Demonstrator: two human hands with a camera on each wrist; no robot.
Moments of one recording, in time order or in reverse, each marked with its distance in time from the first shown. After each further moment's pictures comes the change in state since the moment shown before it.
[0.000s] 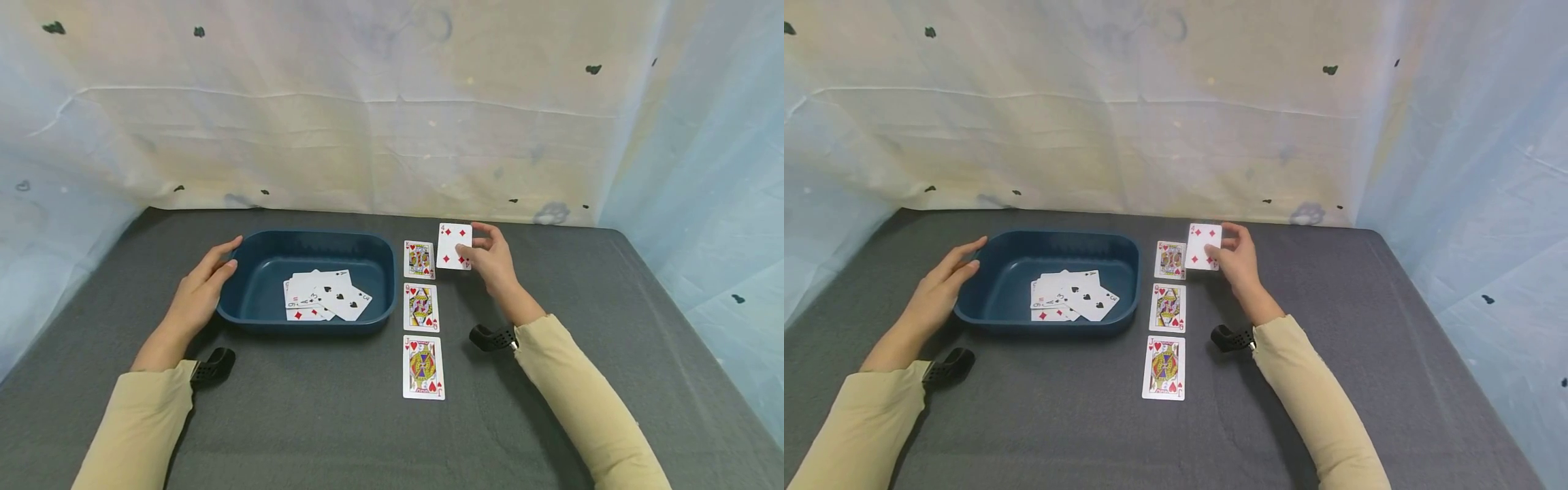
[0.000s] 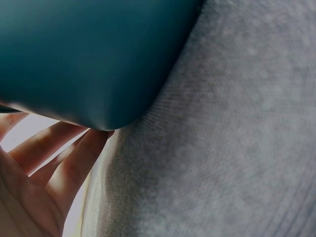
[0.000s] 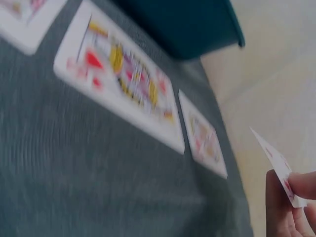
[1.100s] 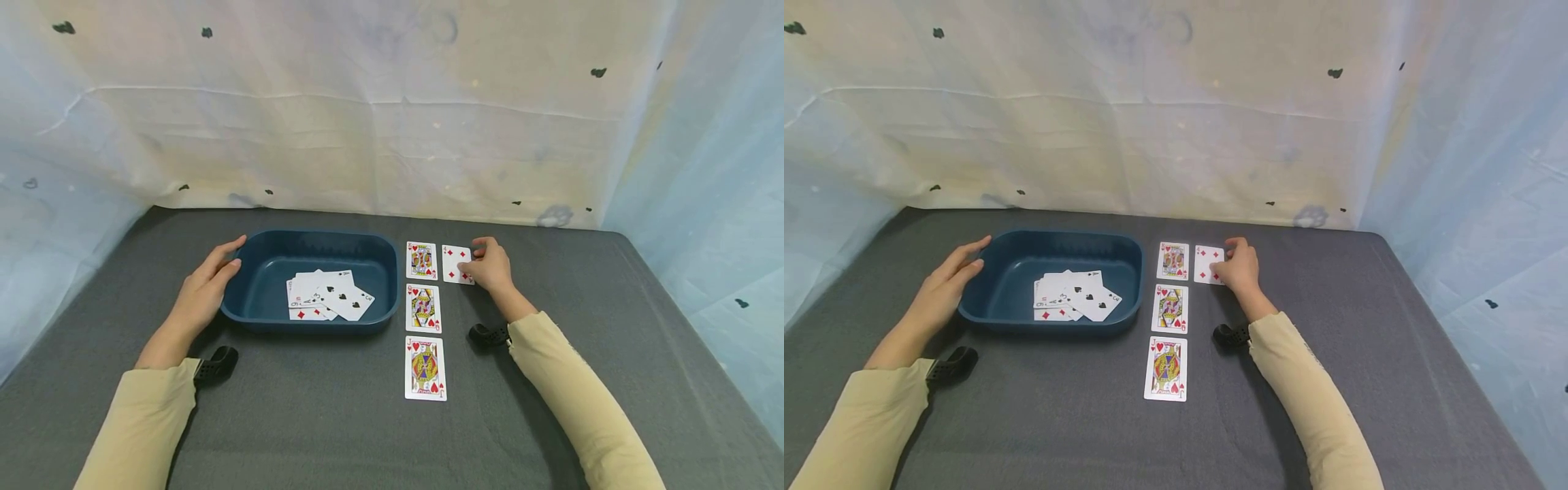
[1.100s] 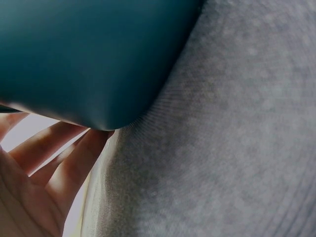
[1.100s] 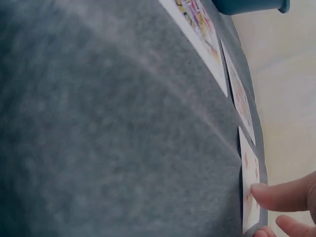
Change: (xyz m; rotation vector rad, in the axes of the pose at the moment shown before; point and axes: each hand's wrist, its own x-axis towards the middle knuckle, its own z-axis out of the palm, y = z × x) left_hand 0.000 0.000 -0.002 0.000 -0.025 0.003; right_hand 0.013 0.019 -0.002 -0.445 -0.014 -0.013
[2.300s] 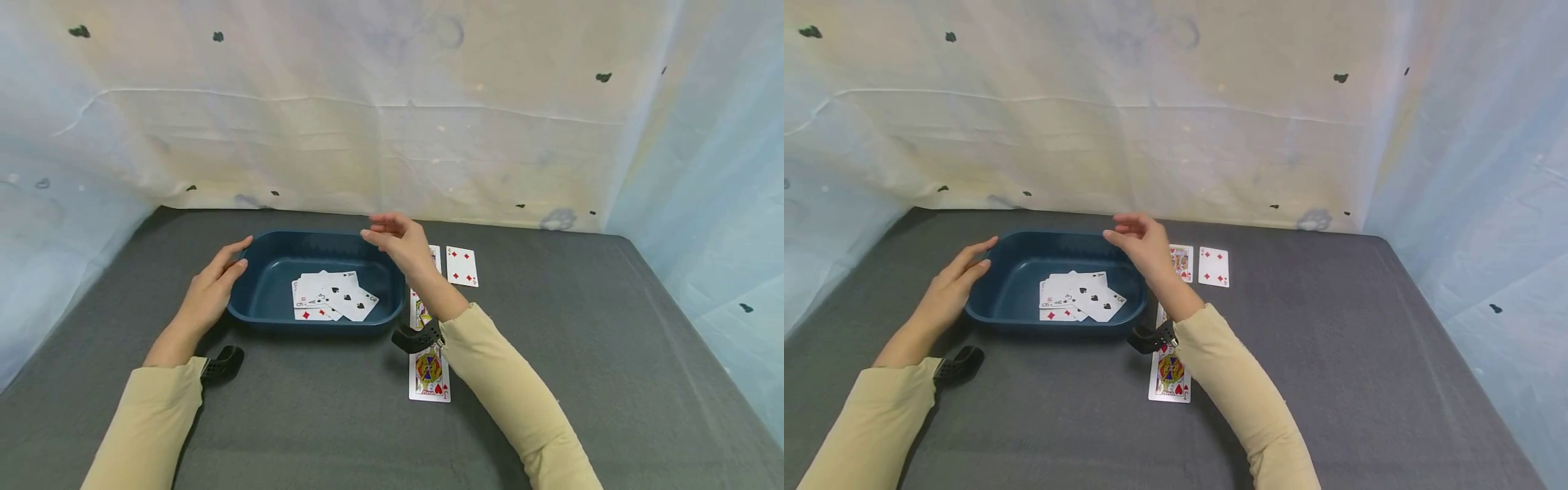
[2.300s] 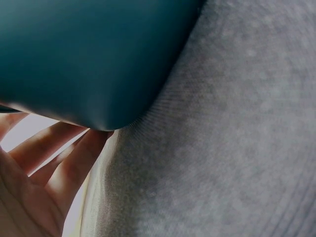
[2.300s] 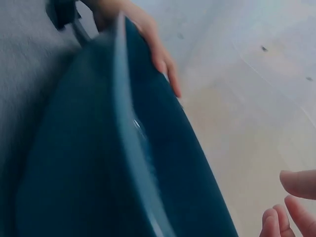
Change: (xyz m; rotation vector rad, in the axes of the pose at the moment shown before) left_hand 0.002 0.003 0.002 0.004 0.004 -0.008; right_hand -0.045 -0.134 0.062 0.601 -0.209 -0.226
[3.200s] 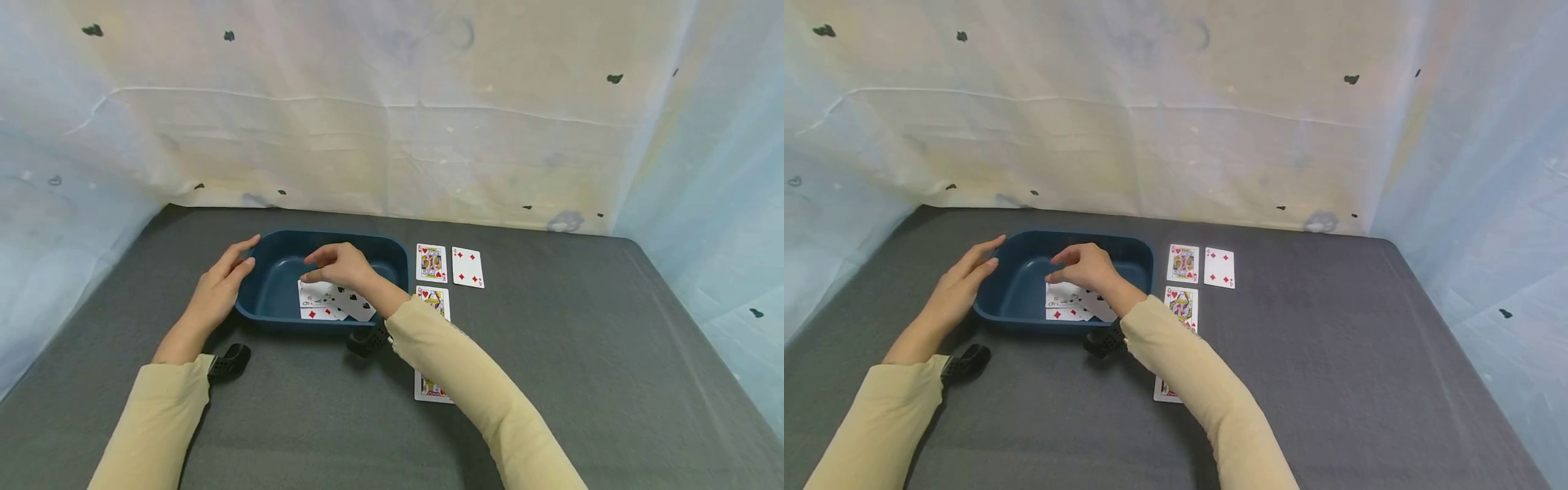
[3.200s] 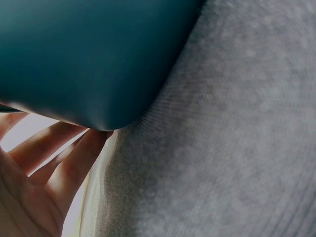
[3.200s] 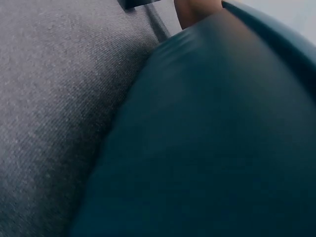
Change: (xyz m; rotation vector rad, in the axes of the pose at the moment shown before) left_hand 0.003 0.001 0.004 0.004 0.008 -0.008; right_hand 0.011 0.012 0.079 -0.472 -0.404 0.079
